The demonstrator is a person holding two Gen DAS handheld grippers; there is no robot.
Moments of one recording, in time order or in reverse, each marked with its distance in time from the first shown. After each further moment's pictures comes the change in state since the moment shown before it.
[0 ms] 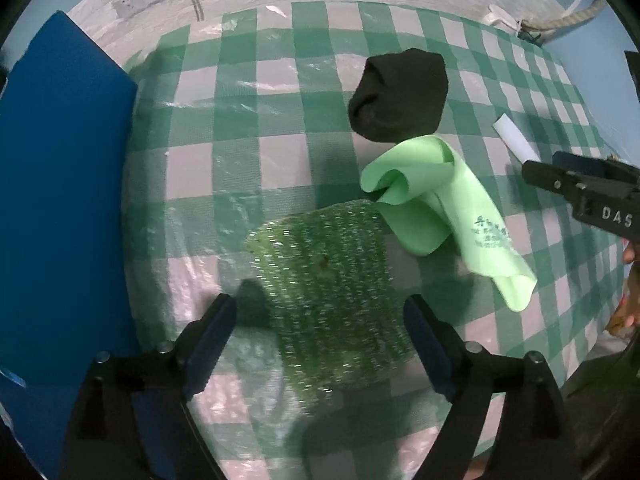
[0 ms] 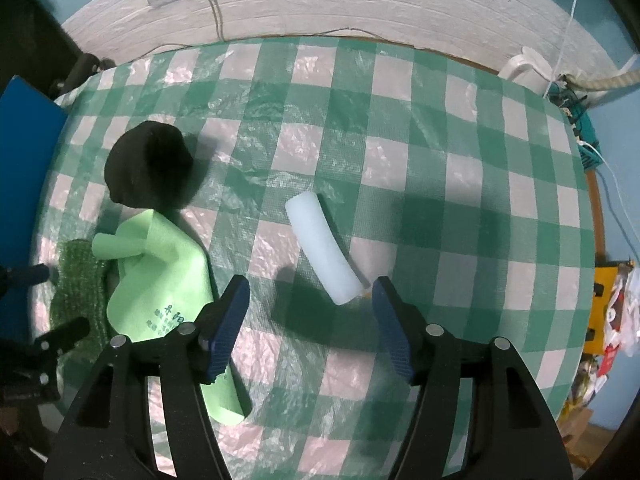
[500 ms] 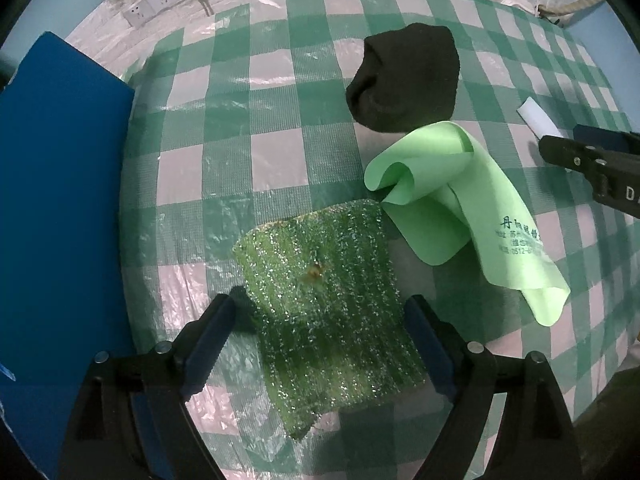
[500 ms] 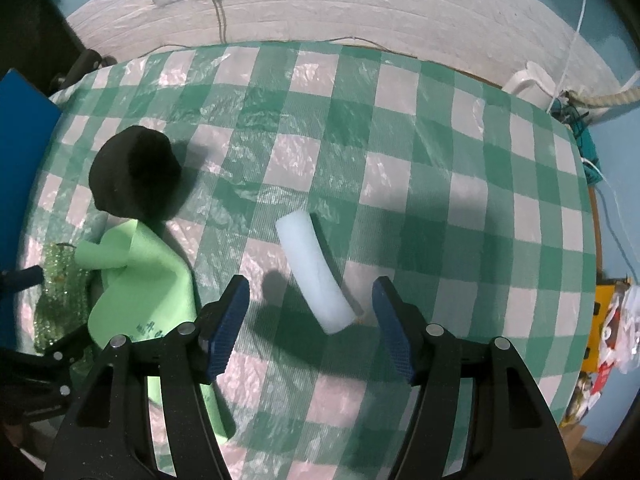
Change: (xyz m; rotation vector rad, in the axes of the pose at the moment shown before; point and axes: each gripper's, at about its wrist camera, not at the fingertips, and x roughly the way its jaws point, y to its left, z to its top) left arm 0.026 -0.055 0.004 0.026 0.000 0.137; right arm 0.014 -0.004 0.010 -0.046 -0.043 -0.022
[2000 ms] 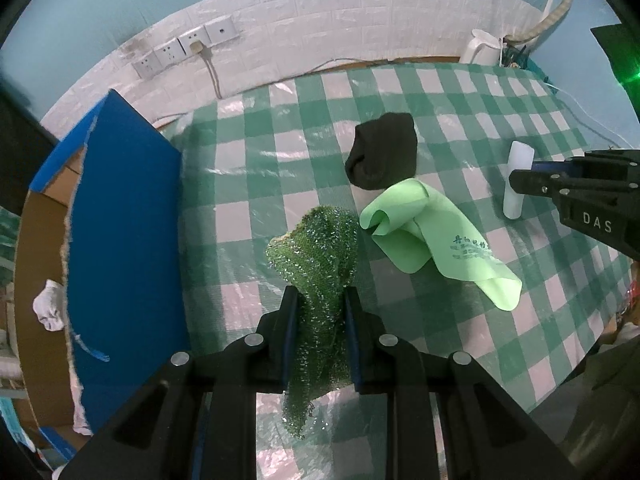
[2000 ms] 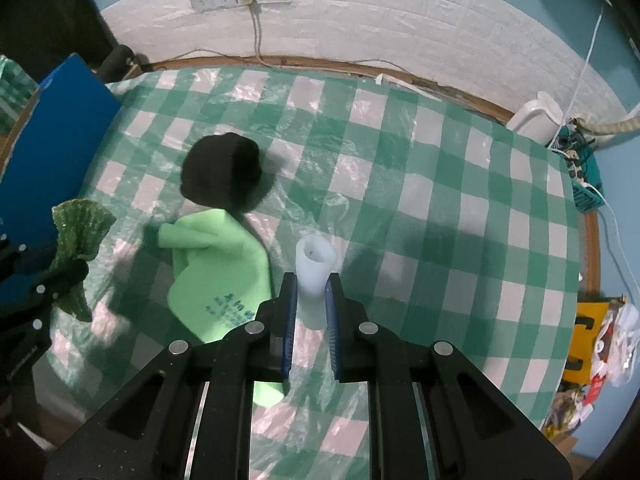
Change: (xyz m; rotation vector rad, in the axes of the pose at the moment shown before) left arm -0.096 0.023 -0.030 0.053 -0.204 -0.039; right arm -0.051 0.047 -0.016 -0.064 -0.049 0.038
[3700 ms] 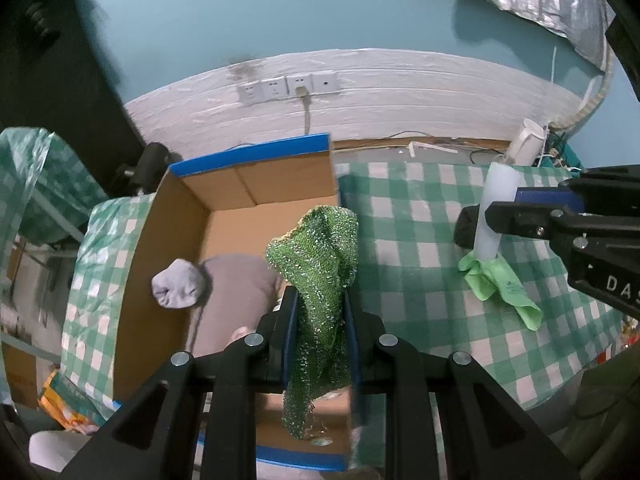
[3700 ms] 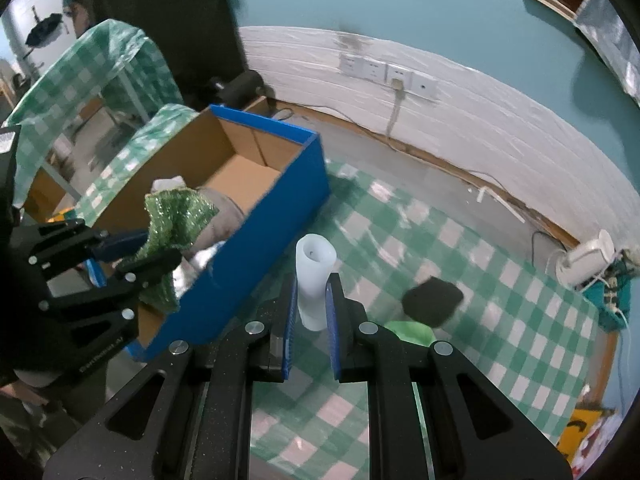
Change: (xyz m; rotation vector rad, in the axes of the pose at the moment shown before) left arm -0.095 0.132 -0.032 -0.193 -0.193 0.106; right arm -0.098 0.185 0.053 -0.301 -0.185 0.193
